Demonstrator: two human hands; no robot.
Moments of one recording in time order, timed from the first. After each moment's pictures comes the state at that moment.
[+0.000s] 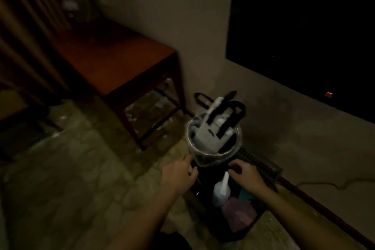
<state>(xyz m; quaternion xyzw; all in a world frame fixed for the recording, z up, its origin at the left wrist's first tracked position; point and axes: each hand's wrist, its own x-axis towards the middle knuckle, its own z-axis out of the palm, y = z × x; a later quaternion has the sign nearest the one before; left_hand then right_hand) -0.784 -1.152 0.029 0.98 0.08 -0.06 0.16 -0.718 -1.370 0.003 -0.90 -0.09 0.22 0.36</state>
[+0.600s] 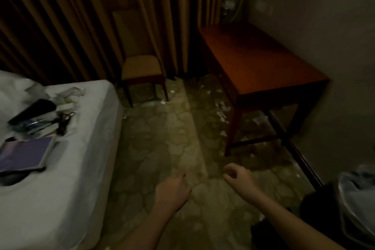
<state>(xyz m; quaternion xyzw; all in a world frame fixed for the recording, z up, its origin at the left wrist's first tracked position) -1.067 -0.871 0.010 0.86 0.46 -0.04 0.20 -0.878 -0.980 0.024 -0.84 -0.36 0.31 0.28</state>
